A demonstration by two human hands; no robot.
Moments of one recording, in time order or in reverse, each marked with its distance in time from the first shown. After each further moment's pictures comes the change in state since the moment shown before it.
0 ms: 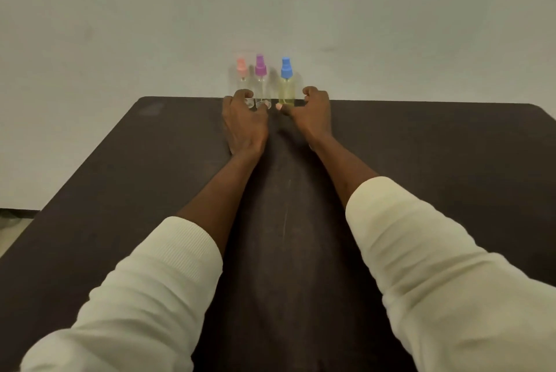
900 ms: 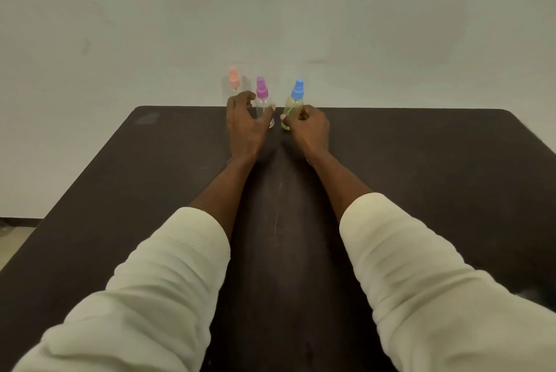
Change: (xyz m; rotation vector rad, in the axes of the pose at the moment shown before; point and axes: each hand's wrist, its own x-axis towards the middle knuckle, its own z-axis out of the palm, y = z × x) left_hand 0.000 0.002 0.007 -0.096 -0.088 0.179; right_hand -0.028 -0.002 -0.021 0.100 0.041 0.047
